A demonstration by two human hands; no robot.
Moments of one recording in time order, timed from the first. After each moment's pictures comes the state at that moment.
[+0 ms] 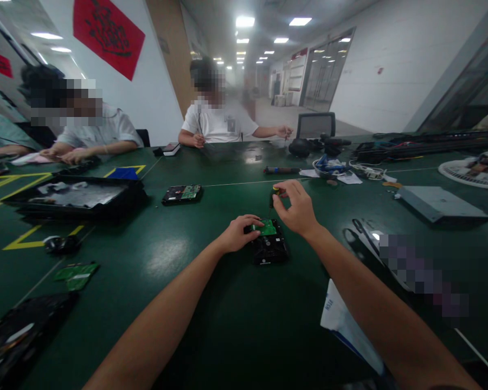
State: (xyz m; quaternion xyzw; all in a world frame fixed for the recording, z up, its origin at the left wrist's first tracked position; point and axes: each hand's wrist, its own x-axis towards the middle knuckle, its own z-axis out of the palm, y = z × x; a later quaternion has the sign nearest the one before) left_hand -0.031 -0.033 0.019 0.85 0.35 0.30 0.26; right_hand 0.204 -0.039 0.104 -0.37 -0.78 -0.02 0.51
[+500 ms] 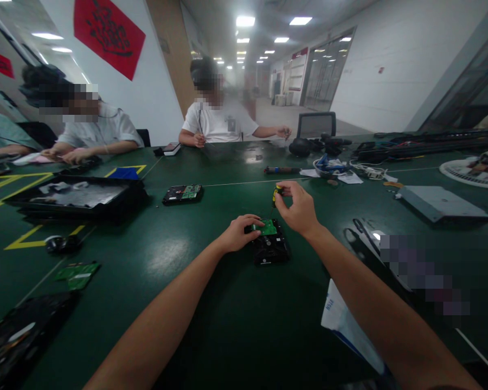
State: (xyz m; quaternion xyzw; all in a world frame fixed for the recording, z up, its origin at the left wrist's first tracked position) left_hand -0.031 -0.033 0.018 0.85 0.35 0.30 0.26; right_hand 0.204 -0.036 0.100 -0.39 -0.76 0.00 0.53
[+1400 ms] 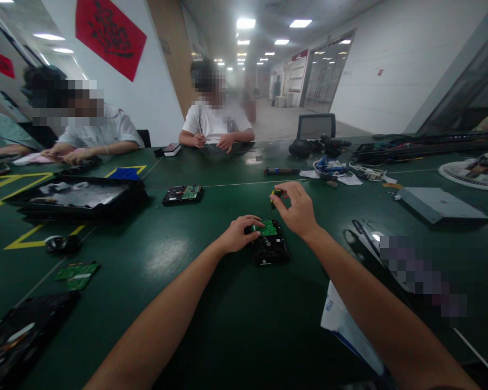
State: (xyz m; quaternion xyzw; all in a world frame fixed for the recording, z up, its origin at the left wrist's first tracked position) left_hand -0.029 -0.037 0.024 0.84 0.36 0.30 0.26; right_hand 0.204 -0.037 0.101 -0.38 -0.77 -0.02 0.51
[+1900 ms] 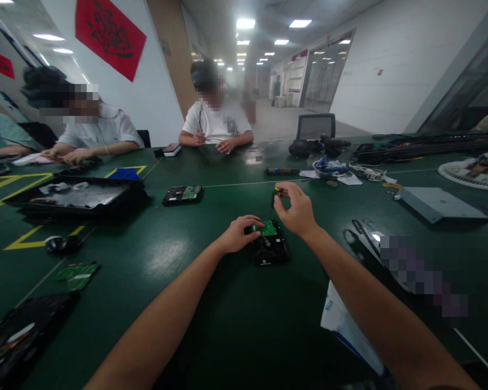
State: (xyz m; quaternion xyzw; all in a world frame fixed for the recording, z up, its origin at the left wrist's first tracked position) left_hand -0.030 -0.037 0.023 0.84 0.36 0.30 0.26; right_hand 0.203 -0.036 0.098 -0.38 -0.76 -0.02 0.52
